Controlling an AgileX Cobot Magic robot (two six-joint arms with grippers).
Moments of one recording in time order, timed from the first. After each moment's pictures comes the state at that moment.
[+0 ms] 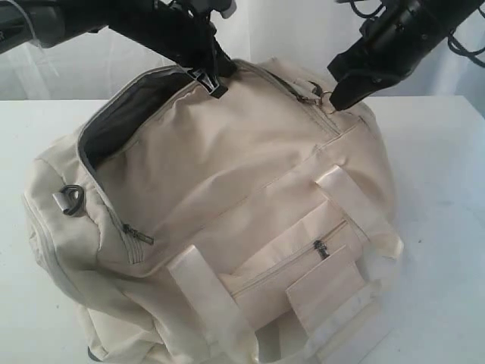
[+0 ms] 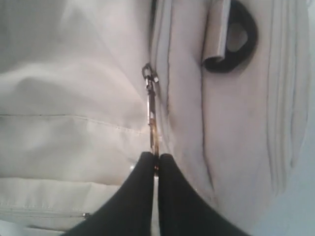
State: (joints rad) left arm -0.43 2.14 -2.05 -0.53 0.72 1.12; right arm 0.28 1.80 -1.68 0.44 1.20 -0.60
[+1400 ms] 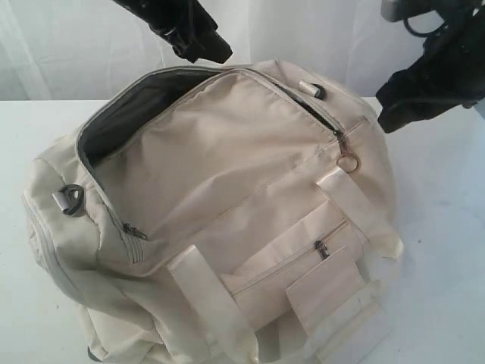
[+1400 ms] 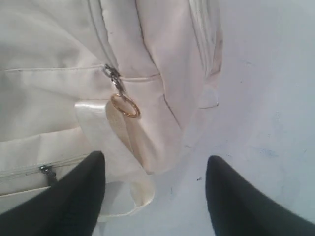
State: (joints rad) left arm -0.41 1.96 -2.05 -0.57 1.04 1.05; right arm 0.28 1.50 -1.37 0.18 1.05 -0.37
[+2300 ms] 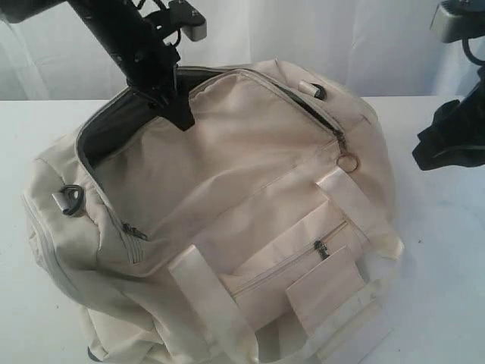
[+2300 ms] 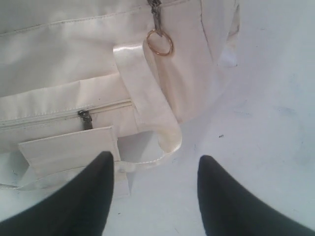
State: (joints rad) left arm -0.41 2.07 -2.05 -0.26 1.23 0.79; right arm 0.28 1.19 -1.11 0.21 1.04 -0.36
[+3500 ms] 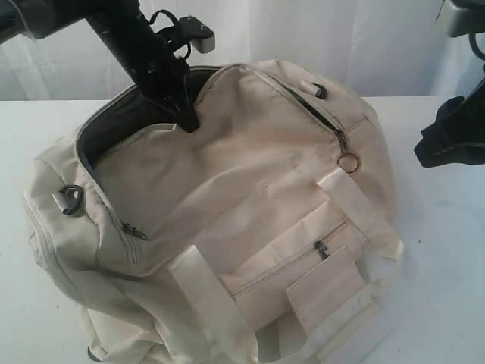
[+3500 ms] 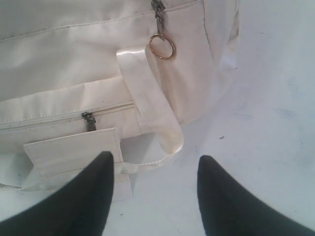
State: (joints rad) left arm -0.41 2.15 -2.13 -0.35 1.28 0.78; right arm 0.28 1.17 -1.11 0.21 1.04 -0.35
